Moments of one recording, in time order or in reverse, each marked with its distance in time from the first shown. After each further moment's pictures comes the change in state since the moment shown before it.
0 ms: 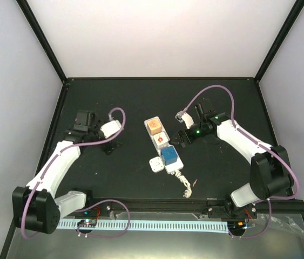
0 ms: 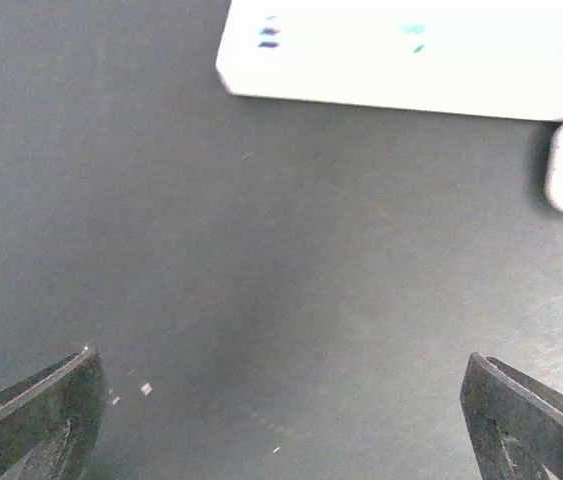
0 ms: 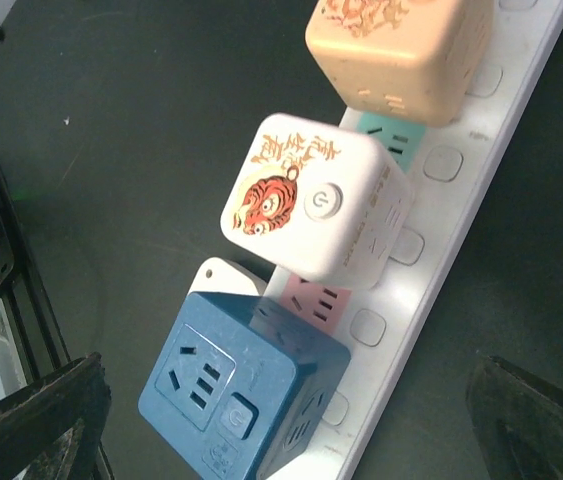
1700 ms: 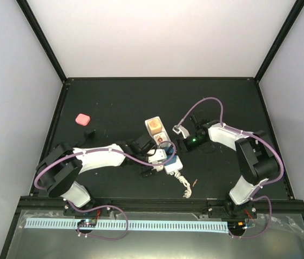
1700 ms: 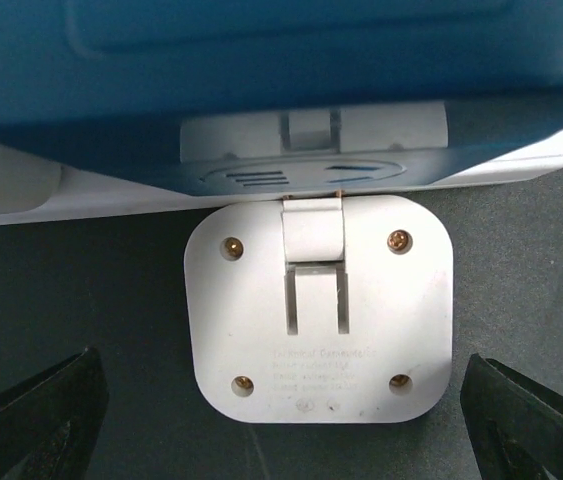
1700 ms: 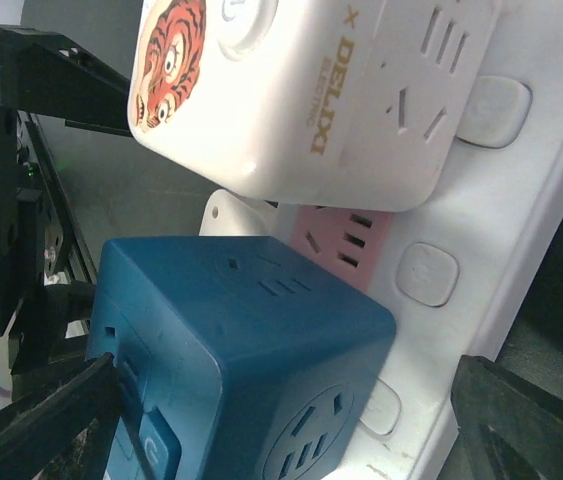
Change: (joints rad) left arm -0.784 0.402 -0.044 0.285 -0.325 -0.393; right arm 0.012 0.177 -0.127 0.099 -0.152 0.105
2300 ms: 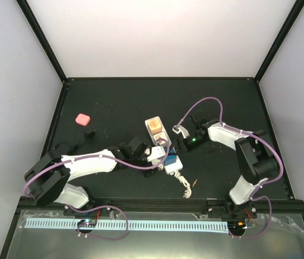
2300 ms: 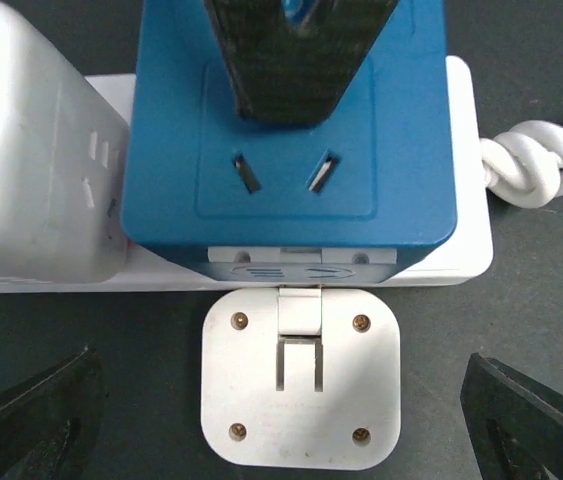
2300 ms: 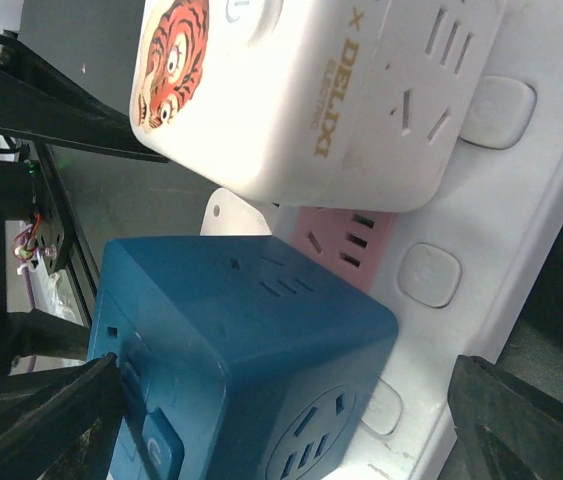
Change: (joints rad) left arm -0.004 -0.143 -0.101 0.178 0.053 -0.078; right arm 0.000 0.005 0.007 -0.010 -0.003 -0.007
